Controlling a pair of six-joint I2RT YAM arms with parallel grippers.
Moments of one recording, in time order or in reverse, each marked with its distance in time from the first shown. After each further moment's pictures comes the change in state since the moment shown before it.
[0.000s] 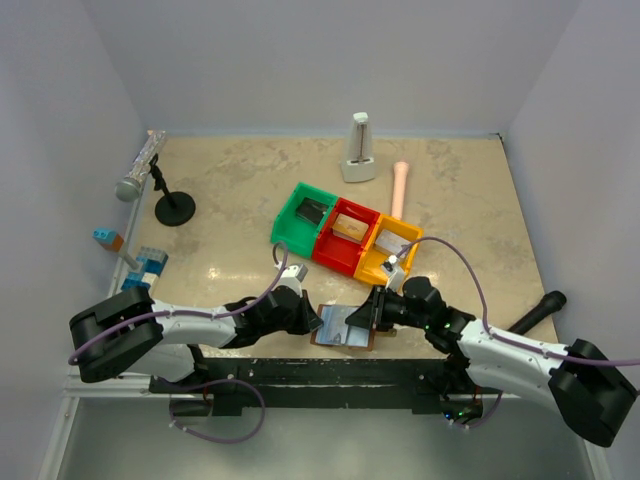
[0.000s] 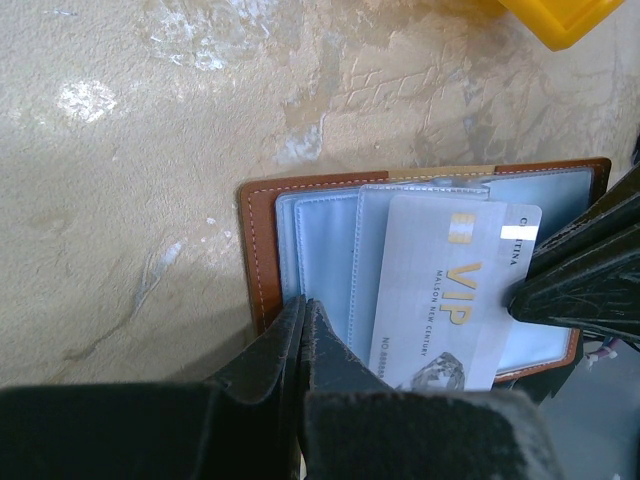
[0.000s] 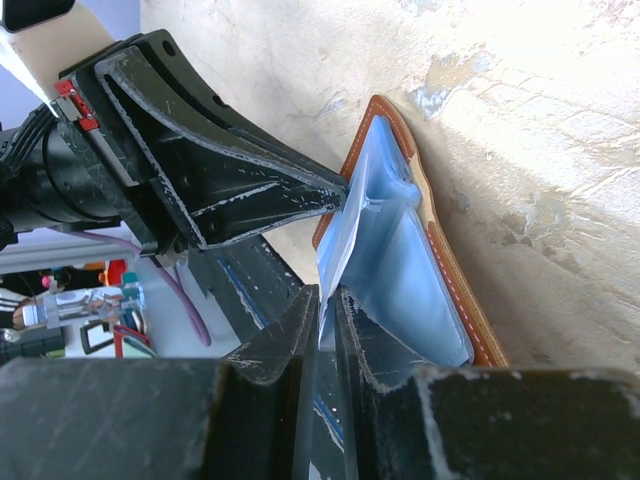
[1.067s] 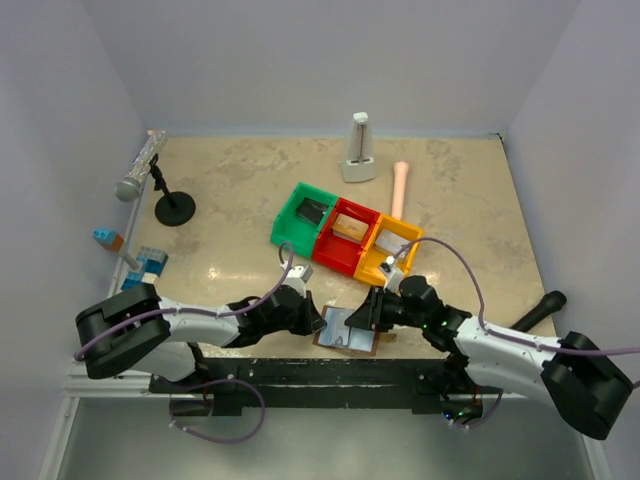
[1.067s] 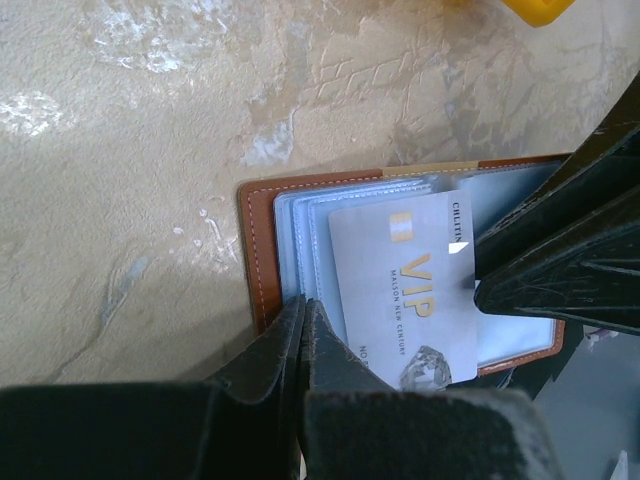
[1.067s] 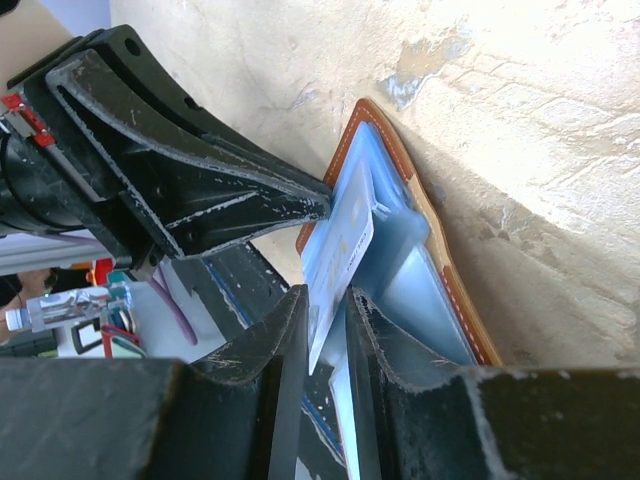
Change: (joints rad) left arm 0.000 0.035 0.005 0.051 0.045 0.041; right arm -0.003 0.048 0.009 -0.016 -0.001 -0.013
